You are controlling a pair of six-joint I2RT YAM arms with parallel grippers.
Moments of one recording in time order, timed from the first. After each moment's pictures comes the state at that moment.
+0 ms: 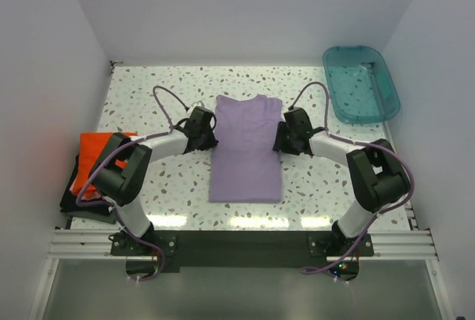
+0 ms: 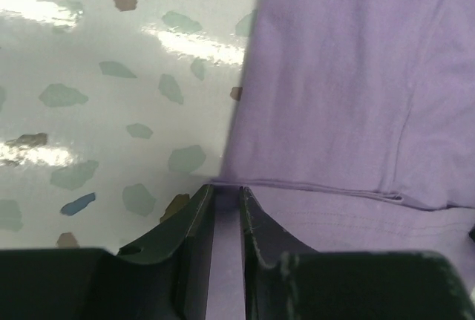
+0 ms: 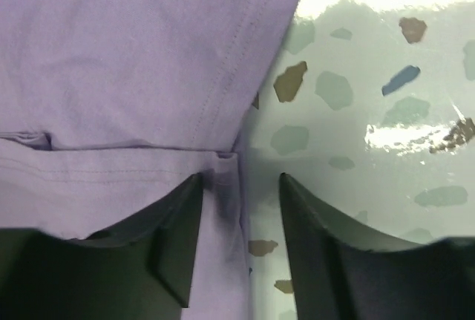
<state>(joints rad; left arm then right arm) -0.49 1.76 0.95 -0.10 -0.13 -0.77 0.42 1.68 0.89 -0.17 0.05 0.58</state>
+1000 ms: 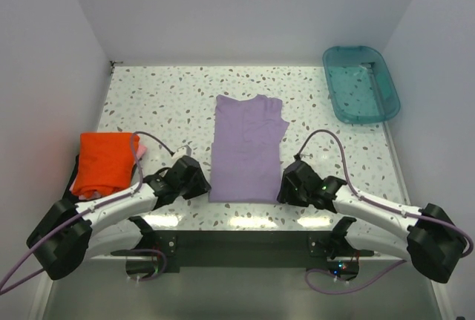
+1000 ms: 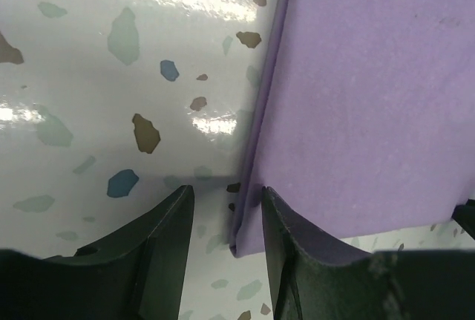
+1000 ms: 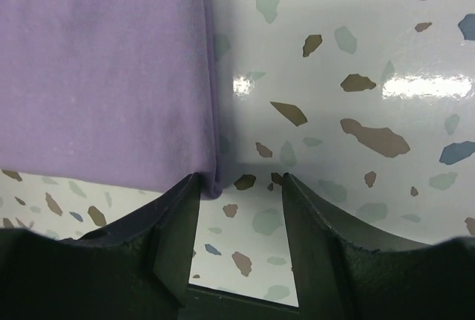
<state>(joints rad) -0.73 1.09 0.40 -0.27 -0.15 -1.00 0.81 1.04 0.44 -0.47 0.17 0.91</state>
